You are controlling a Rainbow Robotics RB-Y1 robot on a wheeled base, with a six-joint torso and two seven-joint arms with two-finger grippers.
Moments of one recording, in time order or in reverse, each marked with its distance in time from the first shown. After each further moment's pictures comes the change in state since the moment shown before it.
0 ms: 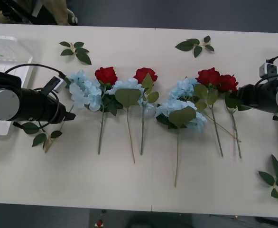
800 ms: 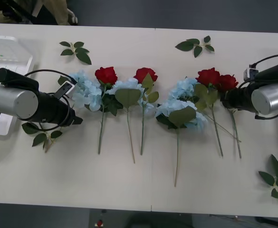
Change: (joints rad) right arm -0.162 0.073 0.179 0.295 0.060 -0.127 0.000; left arm -0.108 -0.076 -0.108 0.172 -0.037 -0.001 0.000
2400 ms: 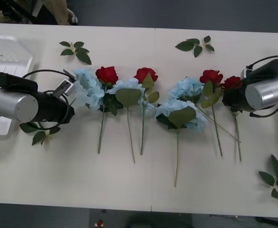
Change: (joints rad) right arm -0.077 0.047 0.012 0.132 -0.017 0.022 0.000; left arm -0.001 0.028 -0.047 0.011 -0.020 -0.132 0.000
